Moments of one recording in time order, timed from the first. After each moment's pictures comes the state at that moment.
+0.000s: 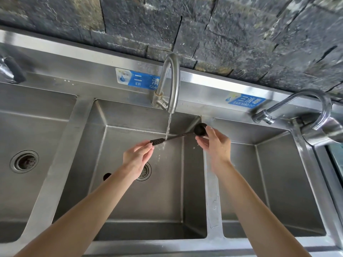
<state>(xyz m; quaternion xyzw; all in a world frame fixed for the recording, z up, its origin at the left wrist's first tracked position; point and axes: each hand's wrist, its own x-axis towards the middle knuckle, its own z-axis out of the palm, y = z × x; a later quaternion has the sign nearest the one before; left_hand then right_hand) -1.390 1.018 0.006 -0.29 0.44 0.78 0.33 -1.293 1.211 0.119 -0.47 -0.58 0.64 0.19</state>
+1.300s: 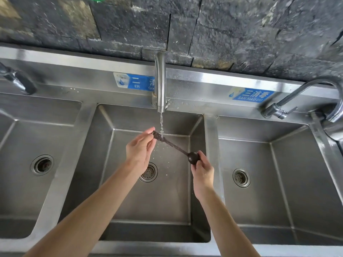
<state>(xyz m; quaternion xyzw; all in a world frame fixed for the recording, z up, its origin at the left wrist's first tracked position) -1.385 1.048 0.046 -0.24 0.46 0.81 0.27 -1.241 1.195 -0.010 -0.51 -0.49 0.69 0.14</state>
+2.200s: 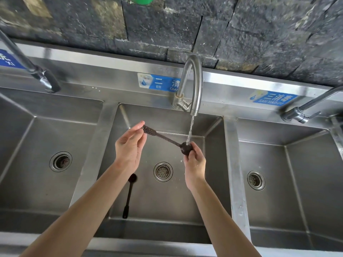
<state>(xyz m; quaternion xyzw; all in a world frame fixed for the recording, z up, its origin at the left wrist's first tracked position) -1.435 0.952 0.054 -0.18 0.45 0.85 0.20 -1.319 1.109 -0.007 -0.47 -0.50 0.71 0.15</state>
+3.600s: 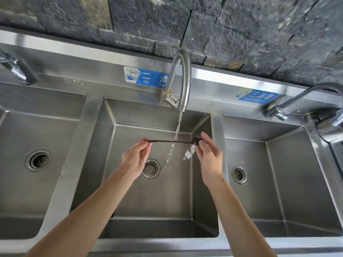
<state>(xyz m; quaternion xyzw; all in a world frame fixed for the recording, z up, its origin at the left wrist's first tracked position) -1.405 0.985 0.007 -0.35 0.35 0.81 0.32 -1.282 1.174 0.046 -0.42 -0.49 0.74 0.21</state>
